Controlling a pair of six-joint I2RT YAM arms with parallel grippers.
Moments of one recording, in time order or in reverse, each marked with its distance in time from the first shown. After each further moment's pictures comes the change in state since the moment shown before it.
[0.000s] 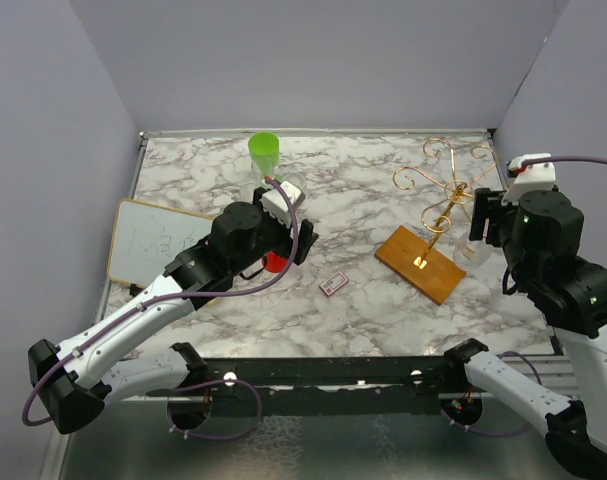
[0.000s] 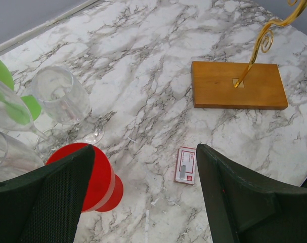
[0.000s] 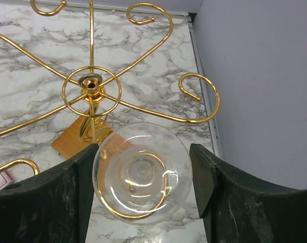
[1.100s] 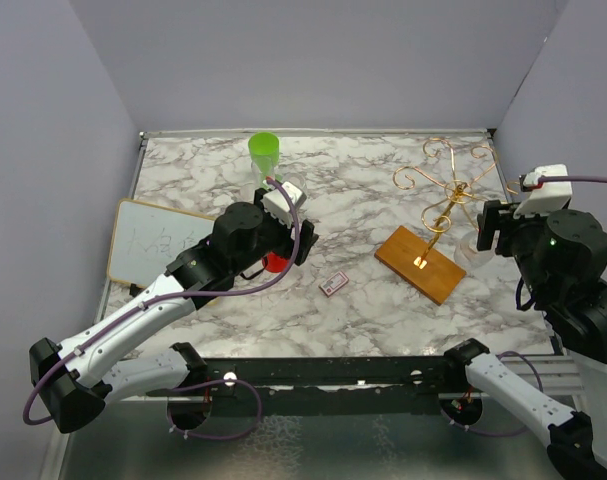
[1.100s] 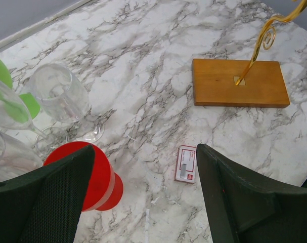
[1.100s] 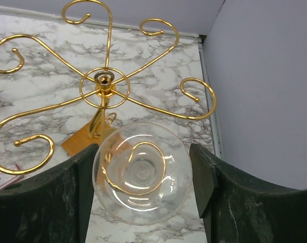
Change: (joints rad) left arm 0.000 0.007 -0.005 0.000 0.000 0.000; right arm 0.000 -0.088 0.003 0.011 -0.070 -0.073
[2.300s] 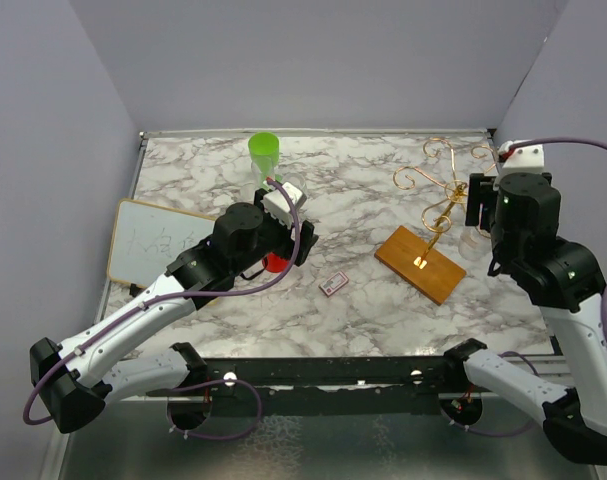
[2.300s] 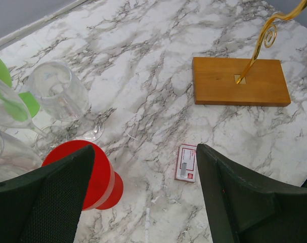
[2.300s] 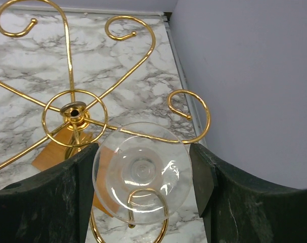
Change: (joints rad) left arm 0.000 0.000 -0.005 0.000 0.000 0.000; right arm 0.000 0.163 -0.001 0.051 0.177 0.059
